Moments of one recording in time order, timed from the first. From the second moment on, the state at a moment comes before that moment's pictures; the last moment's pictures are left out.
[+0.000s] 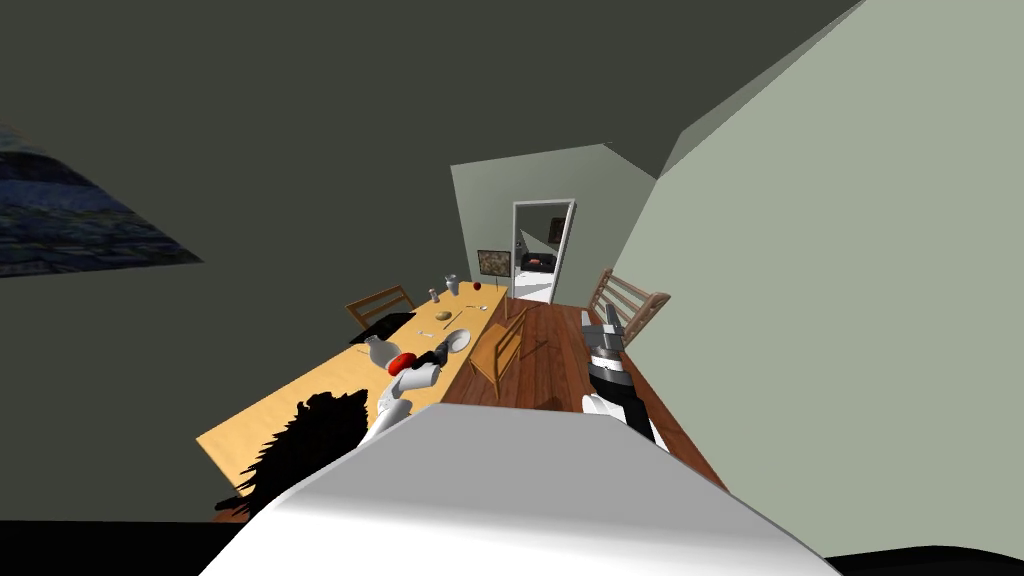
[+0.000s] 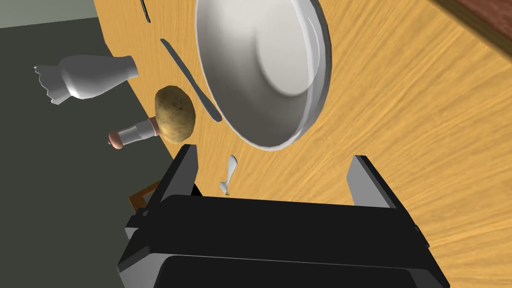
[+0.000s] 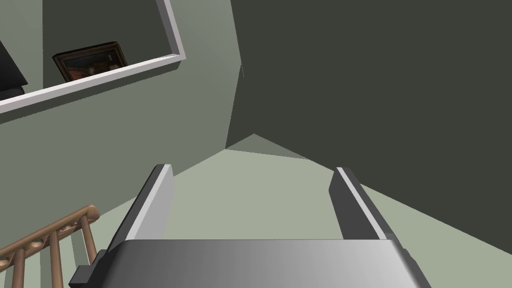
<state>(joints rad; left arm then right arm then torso) 0.10 0.27 0.16 -1.42 0.18 0.51 0.04 0.53 -0.03 0.06 -2.23 -0.07 -0.48 -0.12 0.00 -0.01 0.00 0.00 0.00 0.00</state>
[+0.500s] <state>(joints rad) 0.09 0.24 0.17 -1.33 0.21 0.60 0.06 0.53 -0.03 0.06 -2.23 -0.07 -0.48 -0.12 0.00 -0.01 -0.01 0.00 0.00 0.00</state>
